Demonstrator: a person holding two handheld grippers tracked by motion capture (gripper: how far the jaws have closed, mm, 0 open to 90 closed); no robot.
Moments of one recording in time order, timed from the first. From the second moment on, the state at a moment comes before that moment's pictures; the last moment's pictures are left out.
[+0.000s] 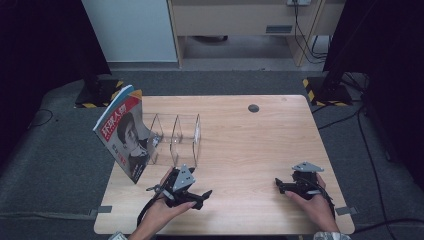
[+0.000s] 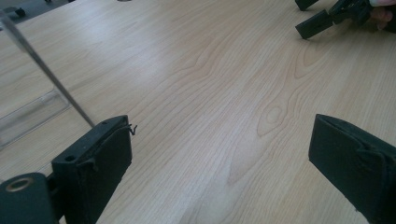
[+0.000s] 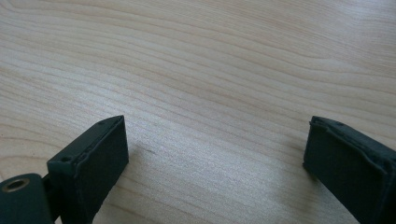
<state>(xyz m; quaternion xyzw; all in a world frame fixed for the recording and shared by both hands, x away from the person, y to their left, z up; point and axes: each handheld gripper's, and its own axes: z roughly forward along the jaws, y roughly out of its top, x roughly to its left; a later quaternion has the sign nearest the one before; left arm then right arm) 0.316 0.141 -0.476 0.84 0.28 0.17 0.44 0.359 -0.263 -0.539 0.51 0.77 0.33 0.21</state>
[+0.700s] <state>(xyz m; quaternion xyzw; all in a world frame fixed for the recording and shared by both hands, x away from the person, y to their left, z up) 0.336 0.070 -0.492 0.86 0.24 0.13 0.44 0.359 -0.263 -0.539 0.51 0.77 0.33 0.21</state>
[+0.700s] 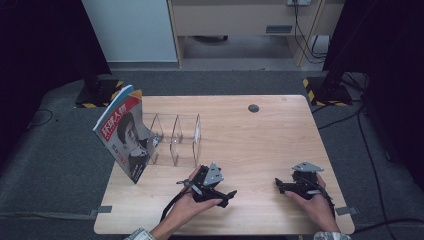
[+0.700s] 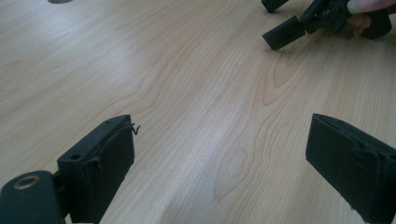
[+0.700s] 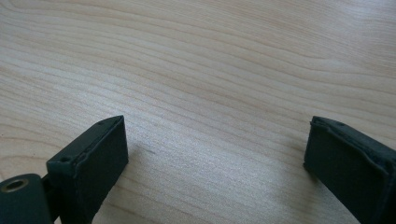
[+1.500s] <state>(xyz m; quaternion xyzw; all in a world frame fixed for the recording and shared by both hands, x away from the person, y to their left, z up) 0.387 0.027 -0.536 0.87 0.31 0.12 0.37 0.360 -0.263 -0.539 0.50 0.77 0.33 0.21</state>
